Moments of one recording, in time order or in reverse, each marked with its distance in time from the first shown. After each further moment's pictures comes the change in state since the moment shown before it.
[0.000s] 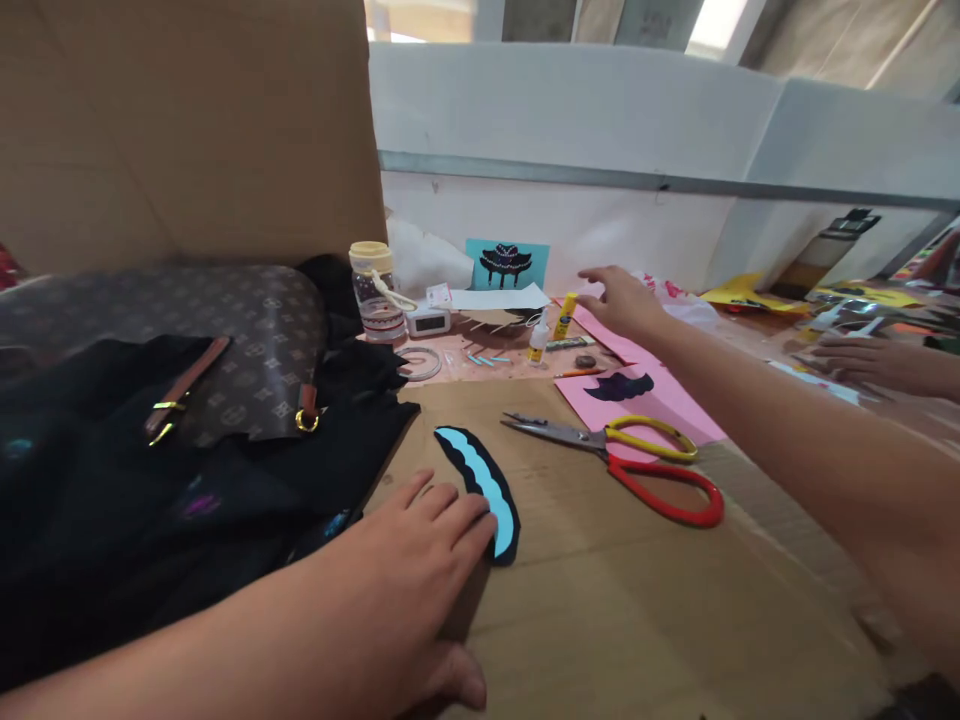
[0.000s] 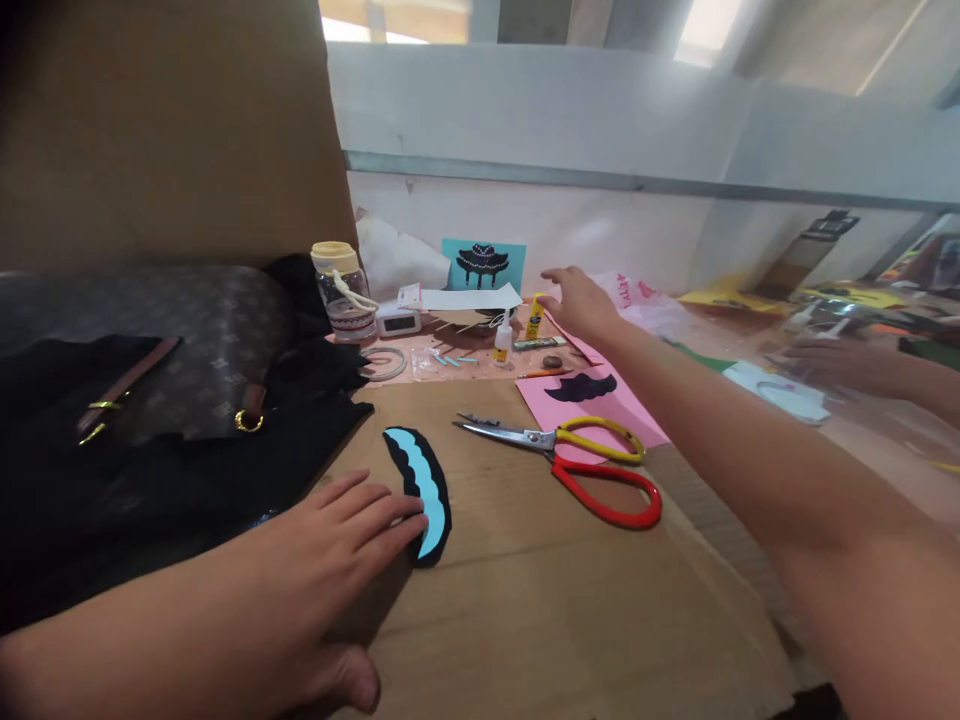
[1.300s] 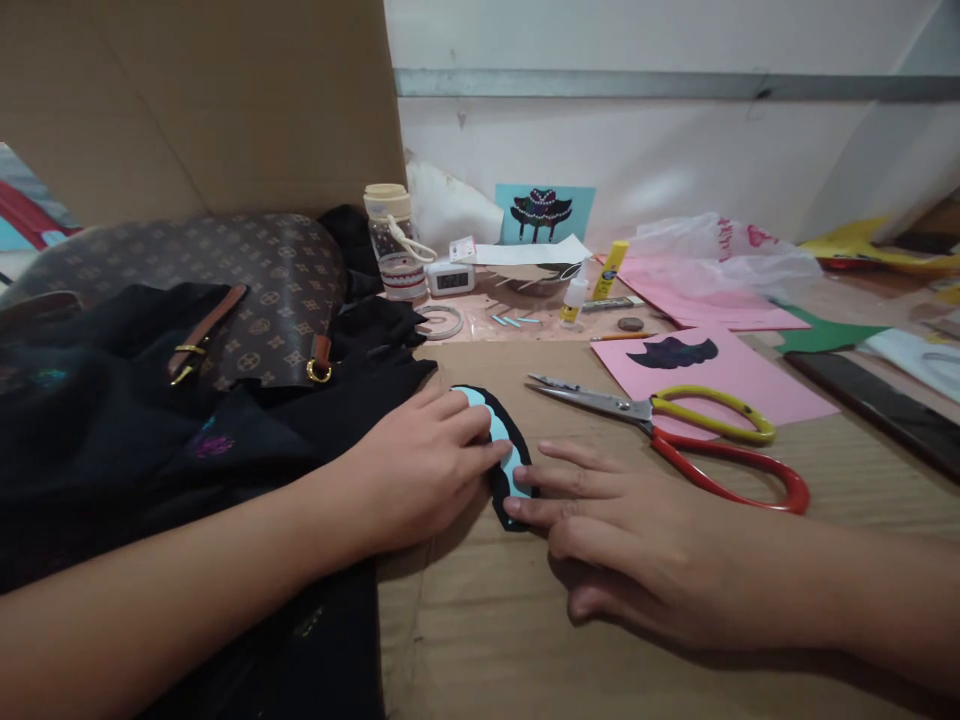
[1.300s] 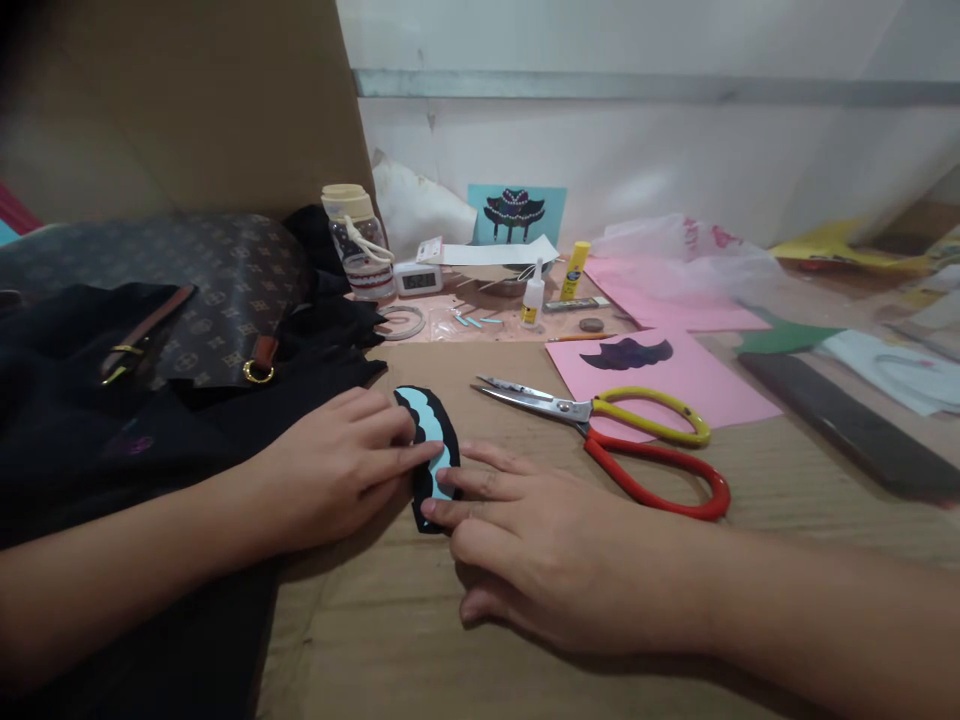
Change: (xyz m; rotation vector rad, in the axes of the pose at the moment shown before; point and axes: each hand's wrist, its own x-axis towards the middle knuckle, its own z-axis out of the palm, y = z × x) left_hand 0.030 -0.049 0.030 0.214 0.486 0.130; right_hand -0.211 -0.125 -0.039 0.387 -0.653 -0.879
